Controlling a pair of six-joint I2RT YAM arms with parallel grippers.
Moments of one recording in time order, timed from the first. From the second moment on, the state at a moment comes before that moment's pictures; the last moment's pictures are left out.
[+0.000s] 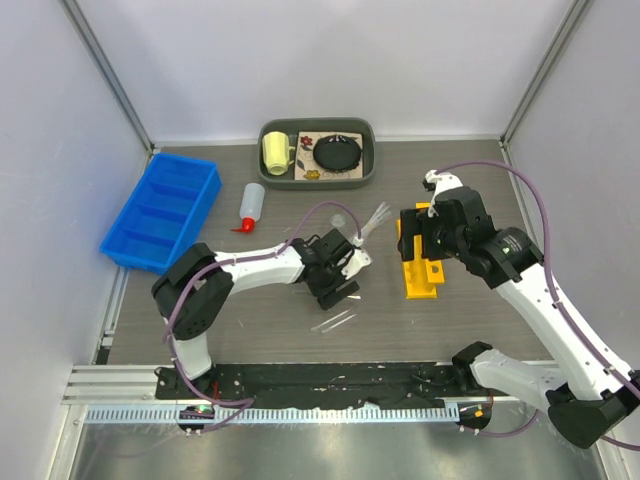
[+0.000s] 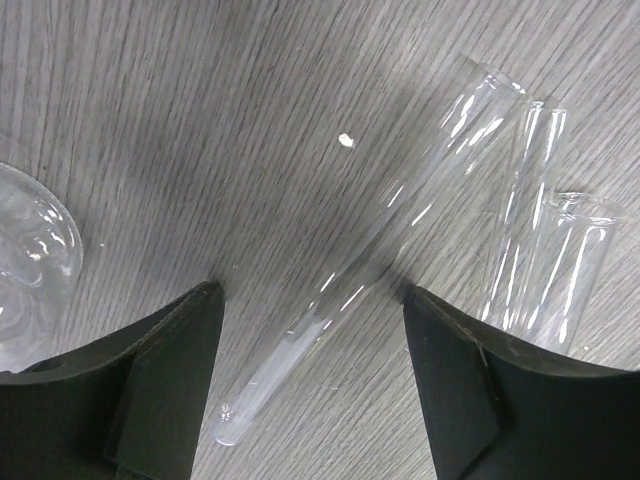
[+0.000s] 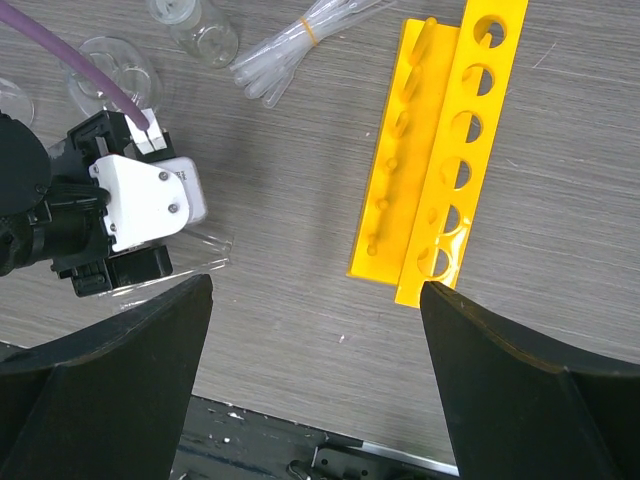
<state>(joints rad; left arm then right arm) -0.92 1.81 1.13 -0.48 0.03 0.16 0.52 1.01 1.19 -0.94 0.15 0.28</state>
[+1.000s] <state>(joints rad) -0.92 1.84 1.24 -0.58 0.05 0.13 0.52 1.00 1.14 -0.91 0.19 0.29</state>
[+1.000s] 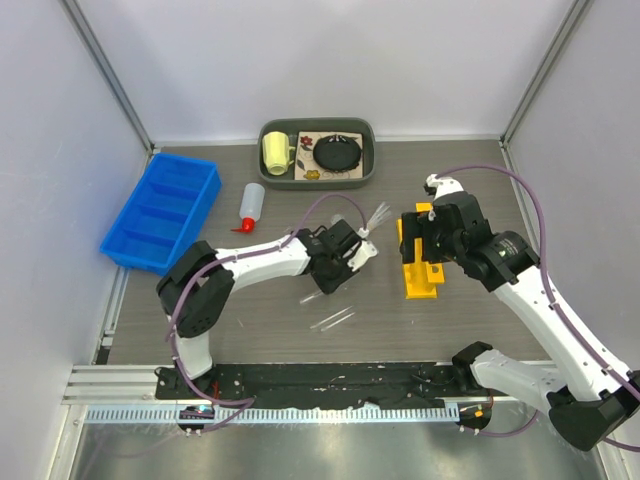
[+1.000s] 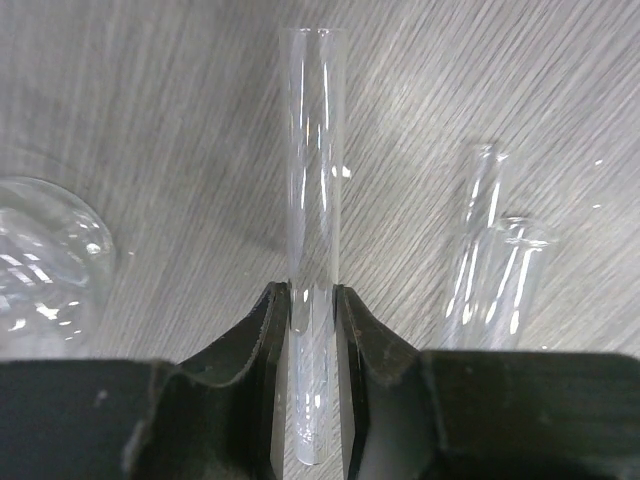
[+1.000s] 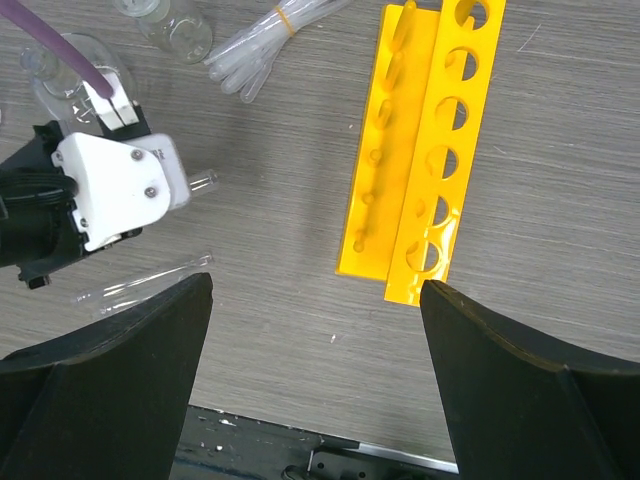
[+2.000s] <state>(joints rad) -0.92 1.48 1.18 -0.07 0.66 -0.24 0.52 0.96 1.51 -1.13 -0.17 0.32</state>
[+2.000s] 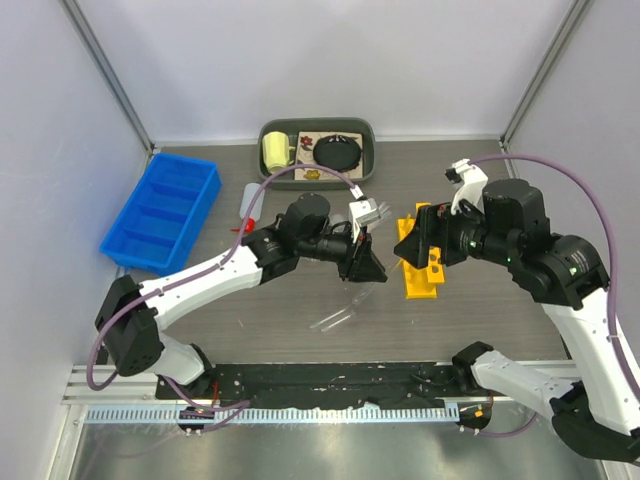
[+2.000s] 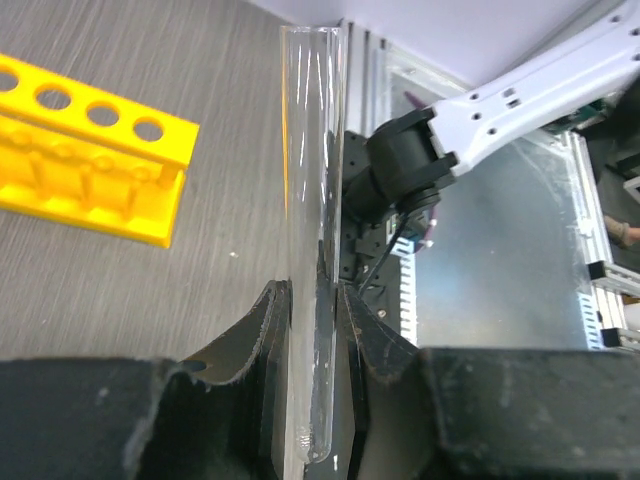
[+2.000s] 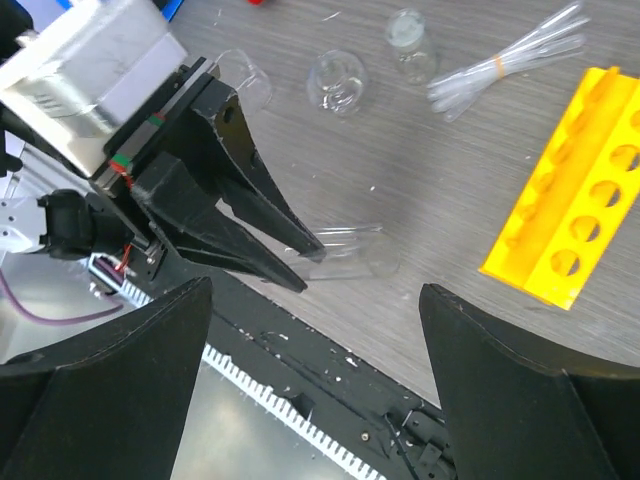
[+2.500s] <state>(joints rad) -0.91 1.39 1.12 0.08 0.75 -0.27 0.52 1.05 1.50 -1.11 -0.32 0.34</state>
